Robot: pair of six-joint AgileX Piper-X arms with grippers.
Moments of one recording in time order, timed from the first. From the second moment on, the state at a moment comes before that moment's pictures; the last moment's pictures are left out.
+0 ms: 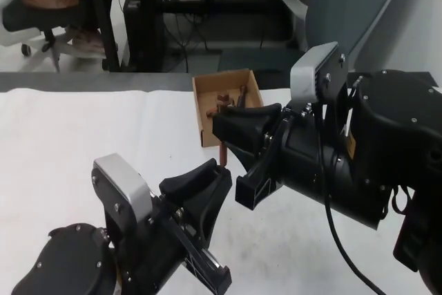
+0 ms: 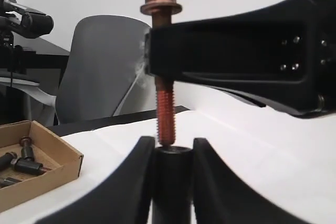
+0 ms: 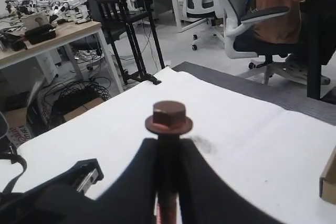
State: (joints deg) left arm -47.3 76.3 -9.9 -68.0 -1.2 -8.7; right arm 44.6 69.5 -34.3 -22.7 -9.6 11.6
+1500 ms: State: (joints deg) left arm -47.4 76.3 -10.2 -63.3 -0.7 -7.3; right arm 48.2 69.4 -33.5 -25.3 -6.3 11.3
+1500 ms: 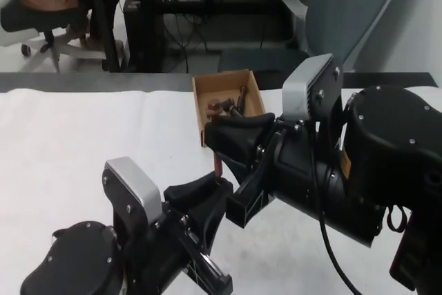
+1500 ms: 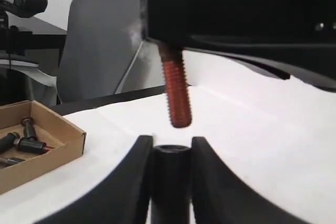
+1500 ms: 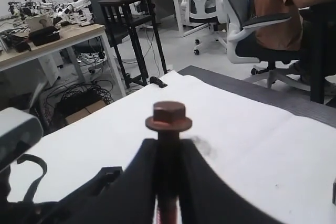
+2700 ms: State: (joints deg) left arm -47.4 76.3 -10.2 -70.3 -4.1 -9.0; right arm 48.2 69.4 -34.1 -26.3 -4.7 9.5
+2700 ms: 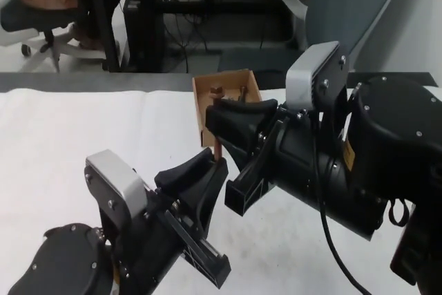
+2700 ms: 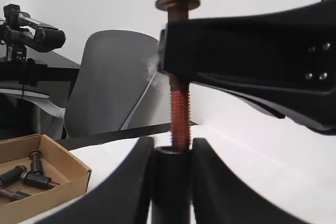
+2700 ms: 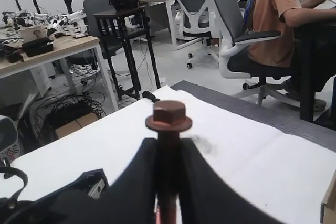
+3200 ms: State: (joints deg) left arm -47.4 76.3 -10.0 -71.9 -4.1 -13.5; right arm 48.2 69.3 -34.2 -27.1 -4.5 10.7
